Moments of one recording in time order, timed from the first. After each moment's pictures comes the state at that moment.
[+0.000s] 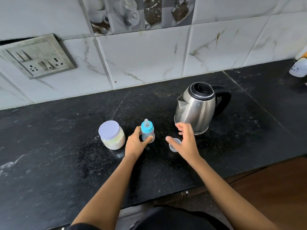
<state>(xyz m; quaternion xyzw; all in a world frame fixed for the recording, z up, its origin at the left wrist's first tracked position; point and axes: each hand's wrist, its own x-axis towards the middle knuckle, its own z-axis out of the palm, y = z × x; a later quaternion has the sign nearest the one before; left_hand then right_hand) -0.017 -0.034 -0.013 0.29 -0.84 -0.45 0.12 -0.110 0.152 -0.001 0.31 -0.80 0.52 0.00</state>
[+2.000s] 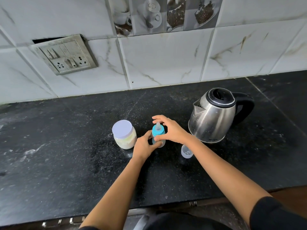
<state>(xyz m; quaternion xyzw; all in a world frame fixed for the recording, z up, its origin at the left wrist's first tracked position) -0.015 -0.044 -0.019 0.28 -0.84 -0.46 0.11 -0.152 0.056 0.027 0.48 -0.75 0.37 -0.27</state>
